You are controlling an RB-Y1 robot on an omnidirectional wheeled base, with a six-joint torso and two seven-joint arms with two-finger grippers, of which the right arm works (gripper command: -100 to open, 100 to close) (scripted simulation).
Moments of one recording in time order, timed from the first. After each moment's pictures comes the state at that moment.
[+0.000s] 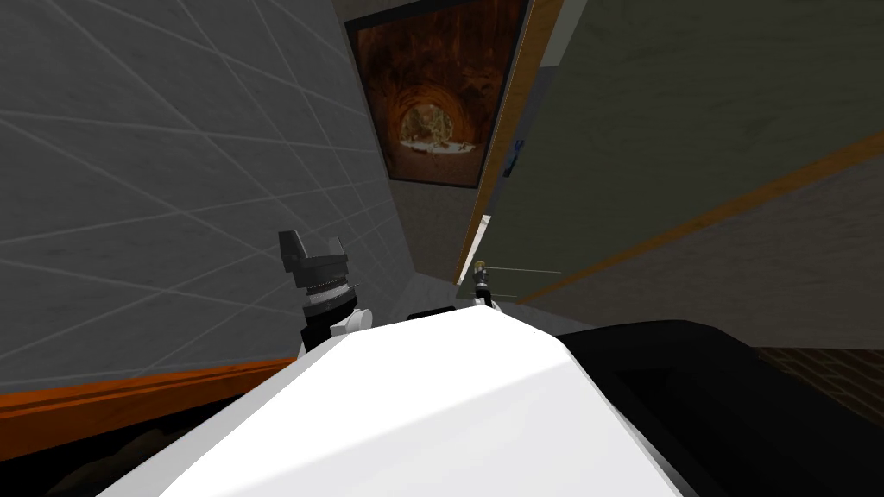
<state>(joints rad) 0.04 -0.13 -0.20 -0.79 -0.15 -0.82 -0.60</state>
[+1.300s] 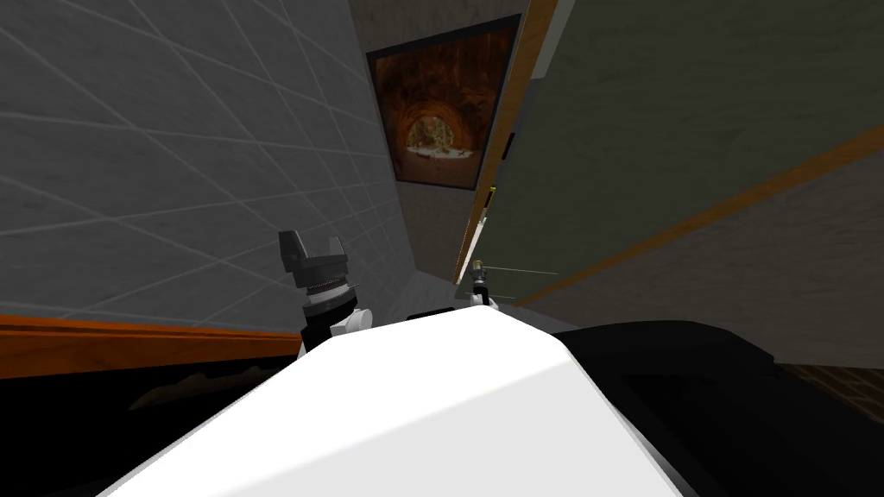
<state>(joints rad) -0.01 -0.13 -0.17 -0.76 -0.23 -0.82 -0.93</state>
